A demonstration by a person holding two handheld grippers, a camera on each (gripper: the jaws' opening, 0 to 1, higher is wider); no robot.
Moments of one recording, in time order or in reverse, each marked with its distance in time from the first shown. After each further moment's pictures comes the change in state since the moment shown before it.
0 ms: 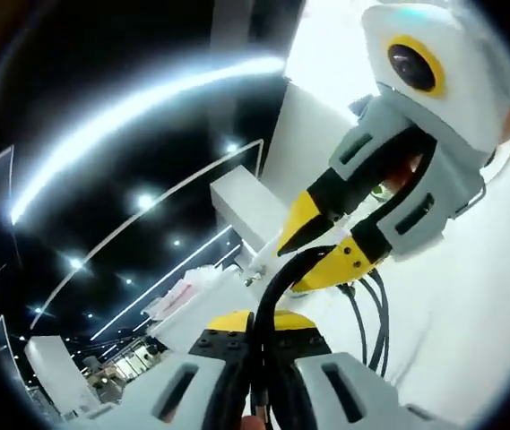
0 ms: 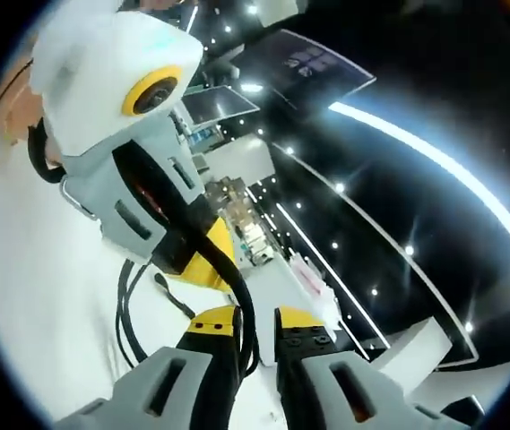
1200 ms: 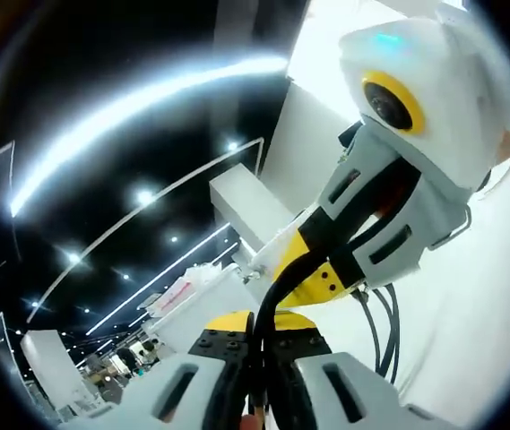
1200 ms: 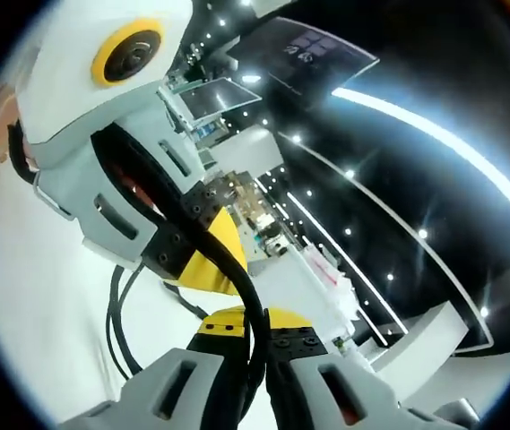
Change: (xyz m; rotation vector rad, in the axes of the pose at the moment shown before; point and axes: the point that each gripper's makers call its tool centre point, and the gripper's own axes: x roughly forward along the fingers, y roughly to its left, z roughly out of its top) left arm 0.004 -0.007 0.019 -0.096 -0.084 -0.136; right arm 0.021 0.007 0.000 0.092 0.085 0.111
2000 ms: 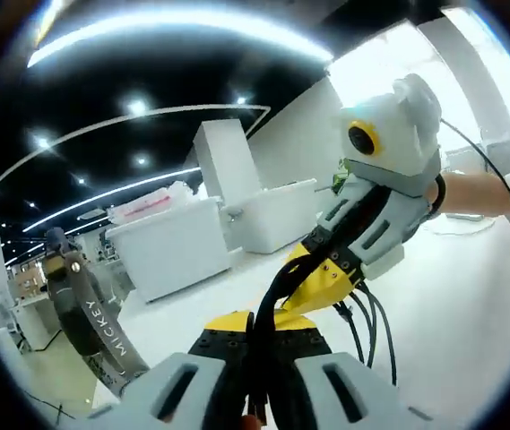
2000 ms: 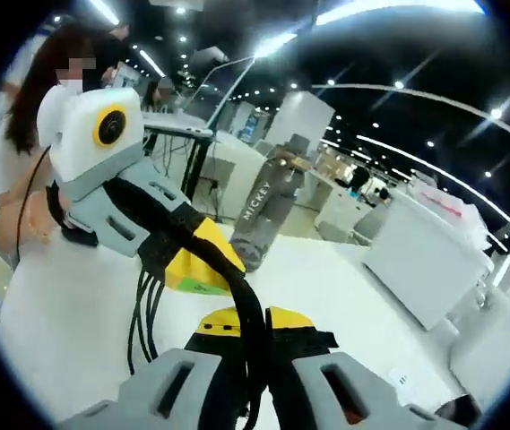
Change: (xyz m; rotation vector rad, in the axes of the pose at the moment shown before) left arm 0.011 0.071 -0.127 -0.443 0.203 -0.236; right arm 0.117 0.067 0.008 0.559 0.068 0.386
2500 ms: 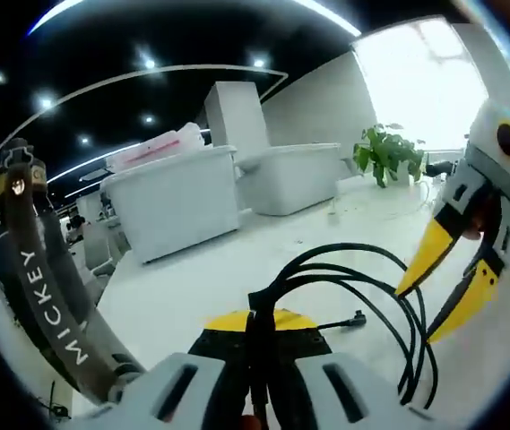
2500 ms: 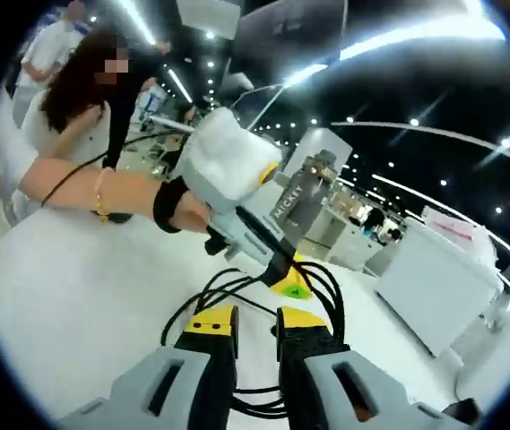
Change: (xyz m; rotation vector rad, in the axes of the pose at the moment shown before) left arm 0.051 0.018 -0.050 -0.032 0.132 0.034; right arm -0.004 0.037 -0.038 -0.238 -0.107 0.089
